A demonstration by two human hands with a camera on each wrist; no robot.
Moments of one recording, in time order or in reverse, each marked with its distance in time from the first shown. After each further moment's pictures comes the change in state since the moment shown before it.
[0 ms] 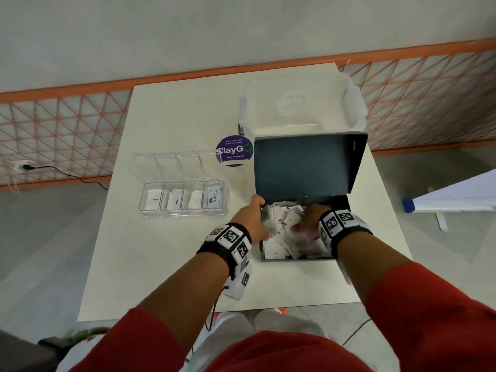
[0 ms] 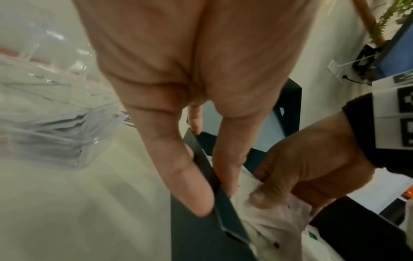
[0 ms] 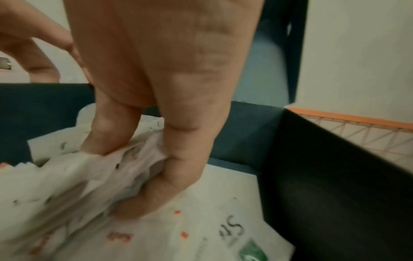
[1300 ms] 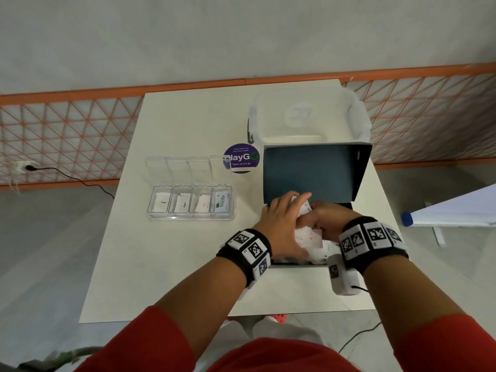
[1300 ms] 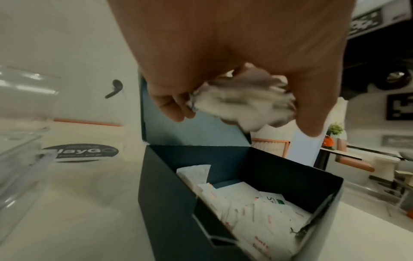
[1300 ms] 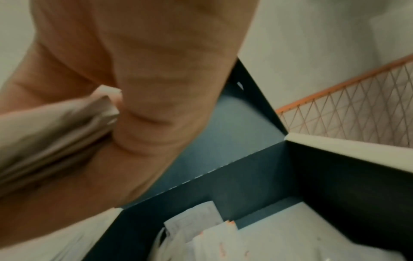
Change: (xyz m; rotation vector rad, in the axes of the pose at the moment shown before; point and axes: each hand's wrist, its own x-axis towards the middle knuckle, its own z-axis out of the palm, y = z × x) left_hand -0.014 0.022 0.017 0.306 0.208 0.524; right_hand -0.070 -0.014 -0.040 1.020 -0.304 -0.277
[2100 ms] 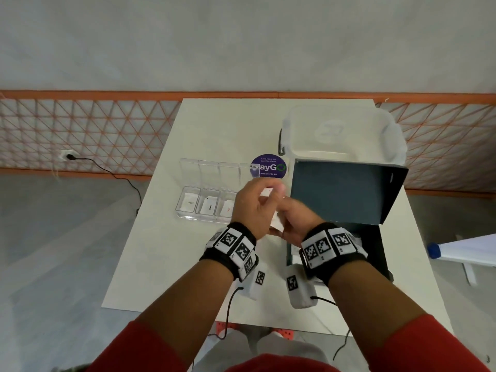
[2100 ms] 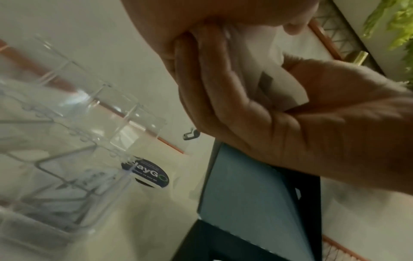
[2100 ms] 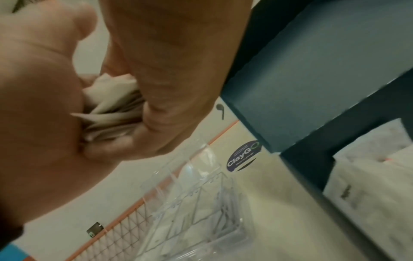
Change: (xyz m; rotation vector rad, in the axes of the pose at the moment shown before) left_hand -0.032 -0.044 -0.068 -0.563 0.797 -0.046; right_hand 0.027 -0.047 0.107 0.372 -0.177 -0.253
